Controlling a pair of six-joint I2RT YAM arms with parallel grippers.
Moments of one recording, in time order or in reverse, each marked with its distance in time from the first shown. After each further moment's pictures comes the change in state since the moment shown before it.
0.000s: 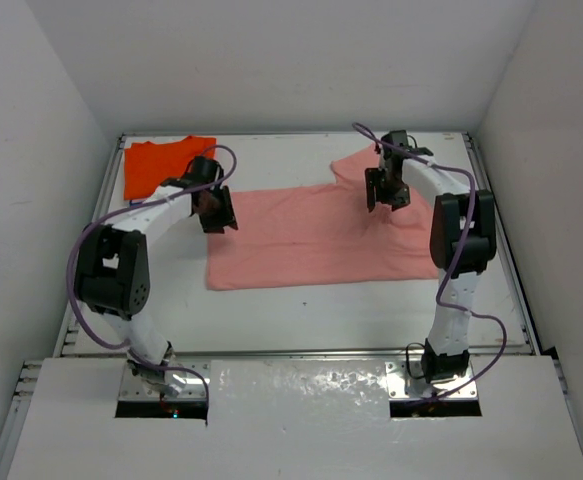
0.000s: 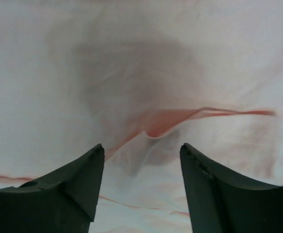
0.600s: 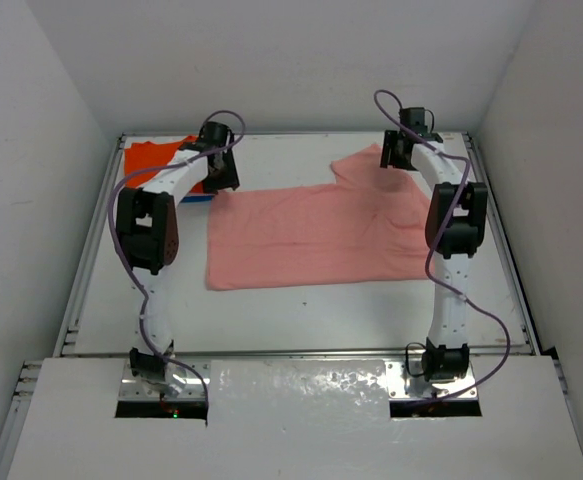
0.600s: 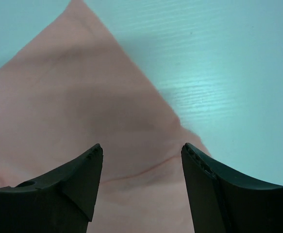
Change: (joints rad) left arm 0.034 0.449 0.579 -0.050 -0.241 0.081; right arm -0.095 0.251 0.380 0.219 0.138 0.021
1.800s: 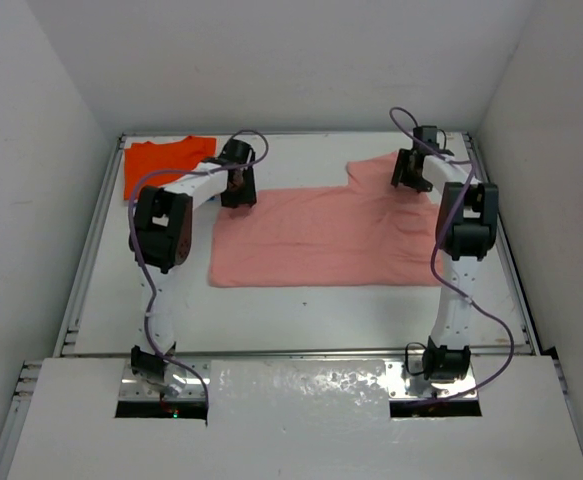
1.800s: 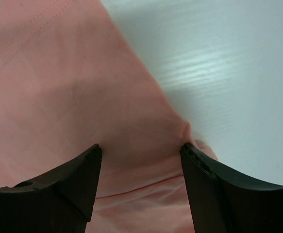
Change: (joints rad) left arm -0.085 0.099 -0.019 0.068 0.004 0.036; right arm -0.077 -0.002 -0.164 0.056 -0.016 0.074
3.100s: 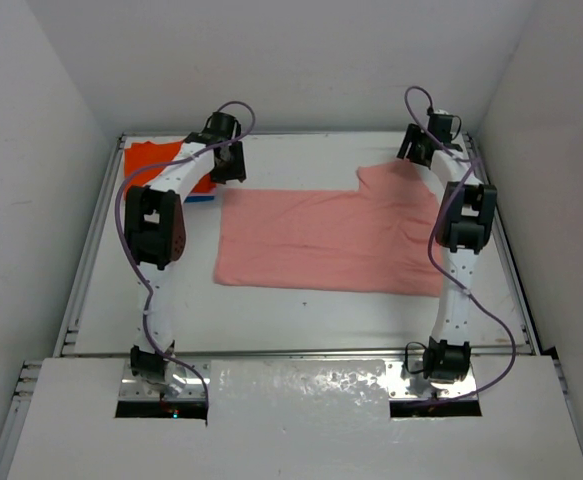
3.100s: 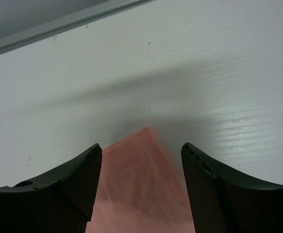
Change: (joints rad) left arm 0.066 0.003 0.223 -0.137 0.029 0.054; right arm -0.075 0.190 0.285 0.184 -0.192 0.010
